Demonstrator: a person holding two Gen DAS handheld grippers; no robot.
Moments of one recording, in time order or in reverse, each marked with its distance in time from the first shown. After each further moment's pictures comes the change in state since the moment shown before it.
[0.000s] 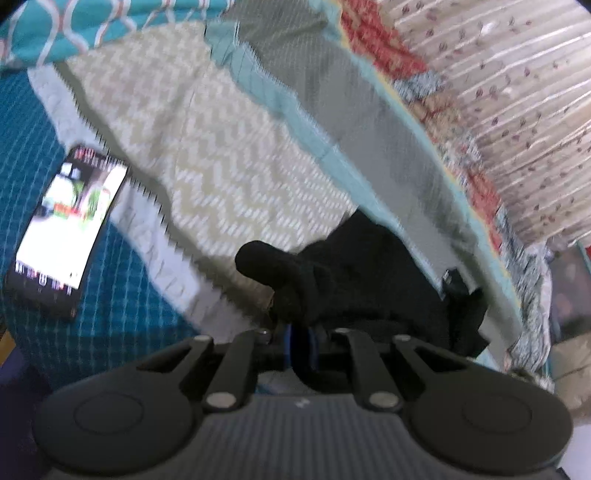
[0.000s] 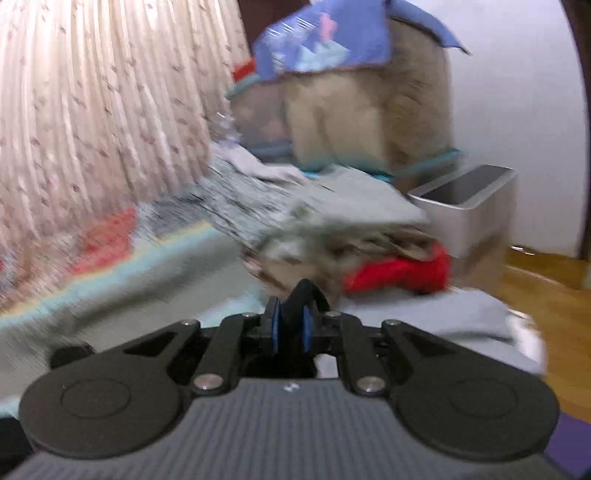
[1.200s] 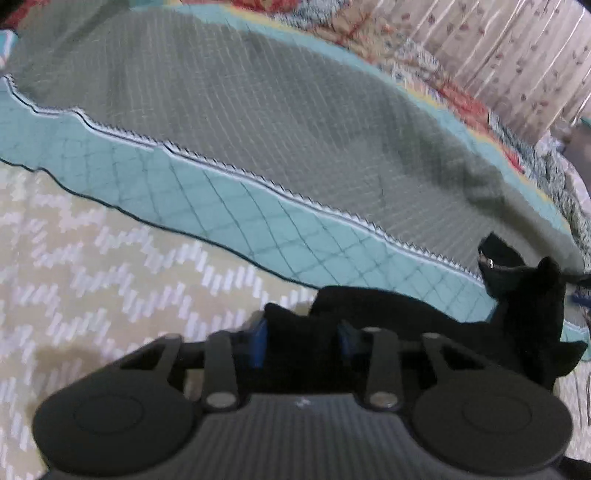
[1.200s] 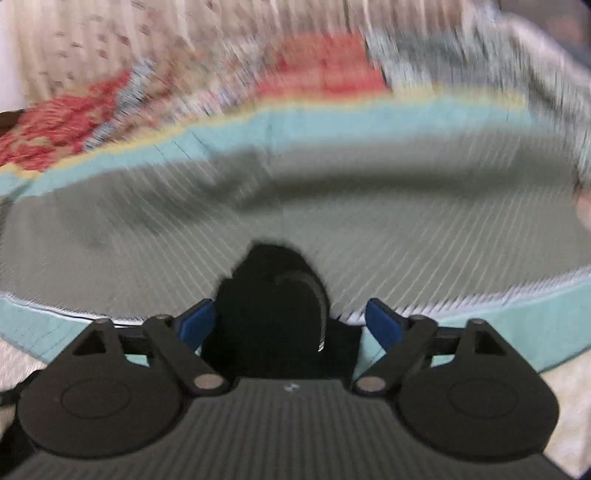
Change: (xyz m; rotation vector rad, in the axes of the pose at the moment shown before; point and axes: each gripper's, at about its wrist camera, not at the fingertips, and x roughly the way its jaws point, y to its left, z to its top) left arm 0.242 -0.140 0.078 0.442 -0.024 0.037; right arm 0.240 0.370 -0.070 -0.349 0.517 0.484
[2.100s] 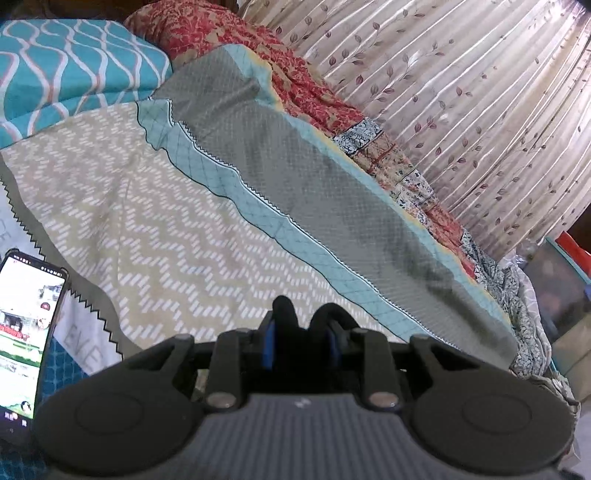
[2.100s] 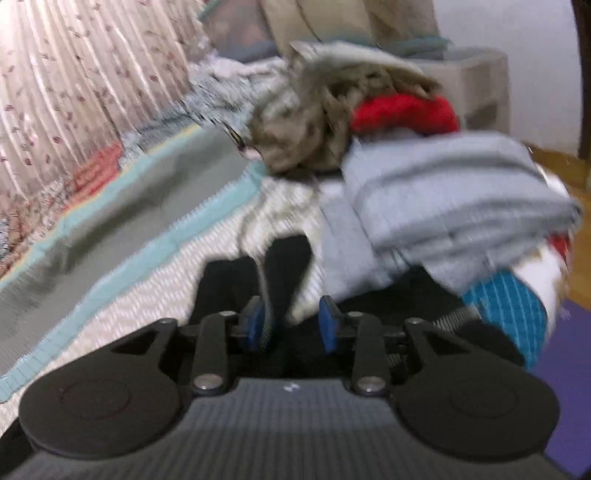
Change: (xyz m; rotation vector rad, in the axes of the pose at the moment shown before) left arm -0.233 0.116 -0.109 -0.234 -0.277 -0.090; right arm -0.238 -0.146 -0.227 0.496 -0.353 -0.356
